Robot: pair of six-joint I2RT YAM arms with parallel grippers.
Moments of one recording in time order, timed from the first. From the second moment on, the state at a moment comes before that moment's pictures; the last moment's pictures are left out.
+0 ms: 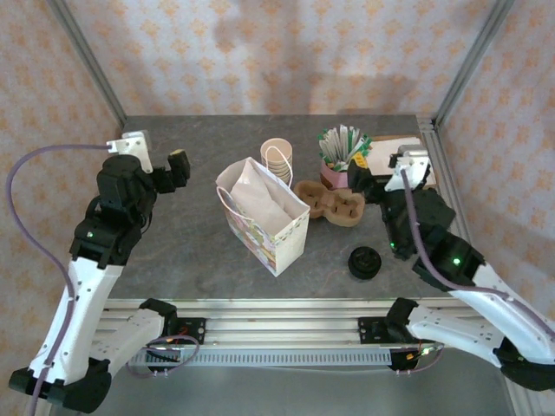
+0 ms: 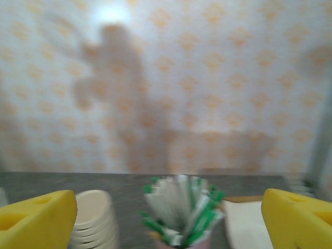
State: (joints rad) left arm -0.20 0.89 1.19 -0.64 -0.34 -0.24; right arm 0.87 0.79 1.08 -0.29 0.83 0.03
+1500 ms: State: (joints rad) left arm -0.02 1.45 0.36 0.62 -0.38 -0.15; right arm -0.01 1.54 0.32 0.87 0.27 0.22
